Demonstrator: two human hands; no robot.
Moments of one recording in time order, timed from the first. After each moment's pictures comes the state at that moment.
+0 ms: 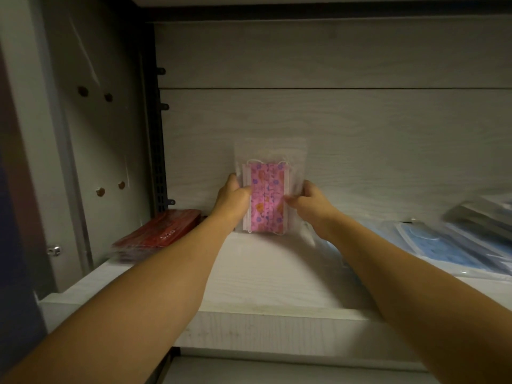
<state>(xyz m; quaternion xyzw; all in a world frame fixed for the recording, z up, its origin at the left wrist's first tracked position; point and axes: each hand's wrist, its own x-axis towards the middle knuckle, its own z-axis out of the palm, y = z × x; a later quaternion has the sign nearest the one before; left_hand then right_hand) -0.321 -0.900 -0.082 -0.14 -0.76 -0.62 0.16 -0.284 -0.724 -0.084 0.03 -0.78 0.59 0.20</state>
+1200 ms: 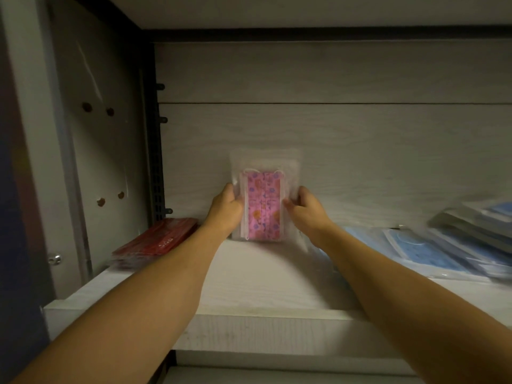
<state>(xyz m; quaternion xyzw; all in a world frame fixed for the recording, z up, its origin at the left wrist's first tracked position) -0.302 -0.910 -0.076 -0.15 -0.81 -0.54 0.18 -0.270 -0.723 -0.082 0.03 -0.81 0.52 0.27</state>
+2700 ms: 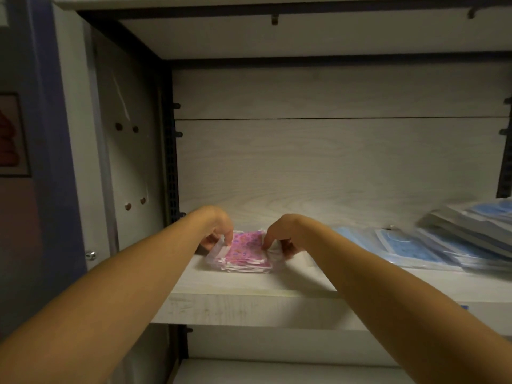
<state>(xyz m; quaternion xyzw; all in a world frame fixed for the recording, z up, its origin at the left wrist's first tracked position) -0.271 -0.955 -0.054 0.02 -0.95 -0.30 -0.11 -0.233 -0.778 -0.068 -0.13 -0.90 0.40 -0.13</state>
